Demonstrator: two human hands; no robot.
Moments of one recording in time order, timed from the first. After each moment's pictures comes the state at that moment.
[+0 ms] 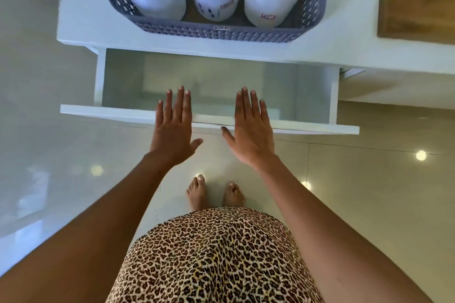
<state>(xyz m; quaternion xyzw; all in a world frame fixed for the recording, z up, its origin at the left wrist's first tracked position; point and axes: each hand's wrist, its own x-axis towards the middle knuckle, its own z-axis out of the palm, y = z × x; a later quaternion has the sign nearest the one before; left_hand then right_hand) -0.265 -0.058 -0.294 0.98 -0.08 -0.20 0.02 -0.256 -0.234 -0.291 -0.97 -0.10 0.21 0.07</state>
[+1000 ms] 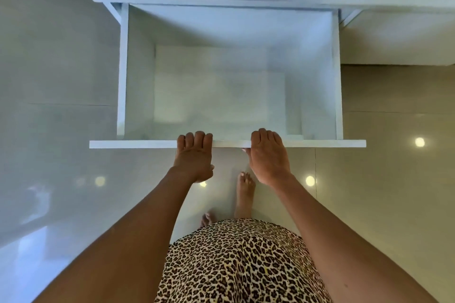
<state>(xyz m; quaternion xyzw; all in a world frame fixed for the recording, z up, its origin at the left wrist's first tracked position) -0.420 -0.044 -0.285 0.93 -0.14 -0.34 0.01 -0.429 -0.222 -0.281 -0.97 -0.08 0.24 0.03</state>
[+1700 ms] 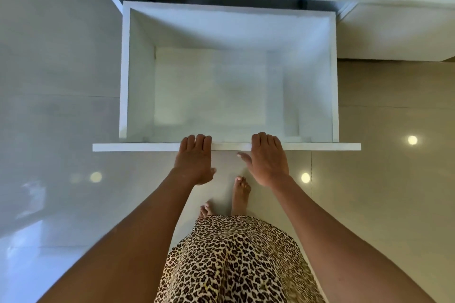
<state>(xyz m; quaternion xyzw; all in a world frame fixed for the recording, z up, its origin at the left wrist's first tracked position) -0.468 -0.042 -0.280 0.93 -0.14 -0.34 0.03 -0.480 -0.221 -0.281 -0.96 -0.06 0.27 0.03</state>
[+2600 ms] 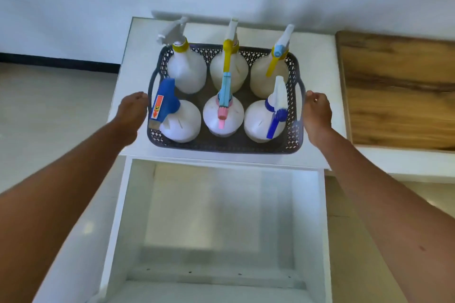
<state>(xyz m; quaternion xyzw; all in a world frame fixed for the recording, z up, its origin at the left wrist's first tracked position) -0.037 0.020 -0.145 0.79 0.29 -0.11 0.53 -0.024 -0.311 -0.162 -0.82 0.33 0.03 0.46</state>
